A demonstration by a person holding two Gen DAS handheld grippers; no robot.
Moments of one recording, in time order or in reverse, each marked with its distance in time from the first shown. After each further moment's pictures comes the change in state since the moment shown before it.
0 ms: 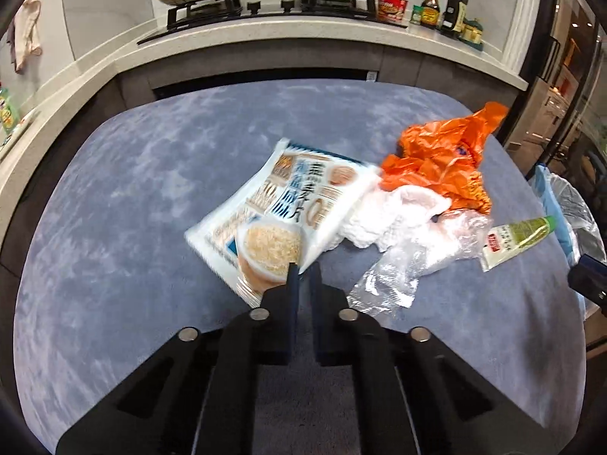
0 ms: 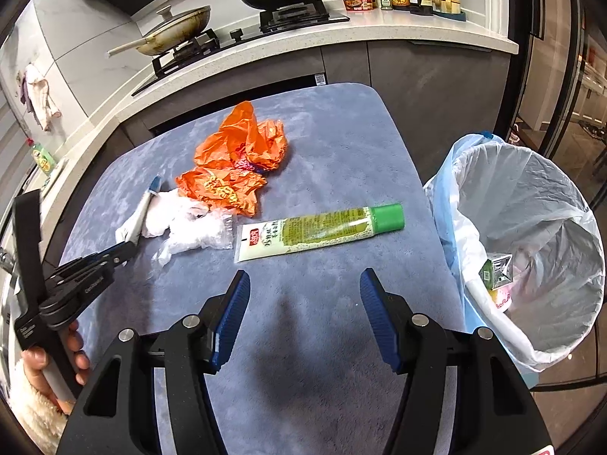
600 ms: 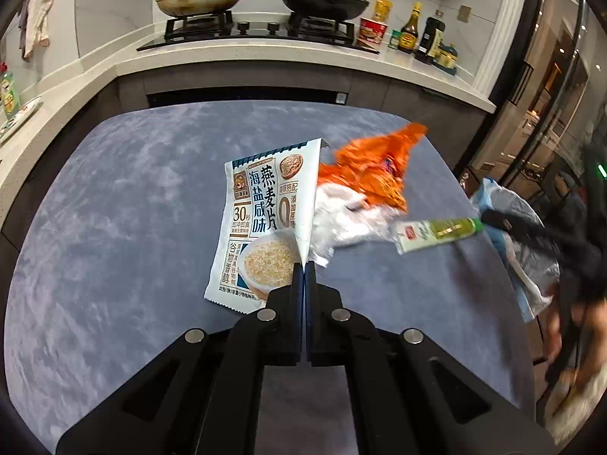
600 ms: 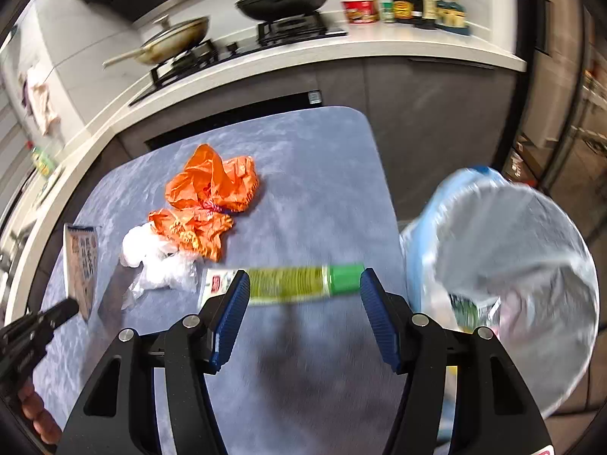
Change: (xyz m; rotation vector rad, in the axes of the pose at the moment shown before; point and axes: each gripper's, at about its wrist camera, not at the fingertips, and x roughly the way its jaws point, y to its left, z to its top) left arm -0.068 -0.026 -0.022 -0.053 -0.044 -0.103; right arm 0.016 -0.031 0.043 -0.057 -0.028 0.027
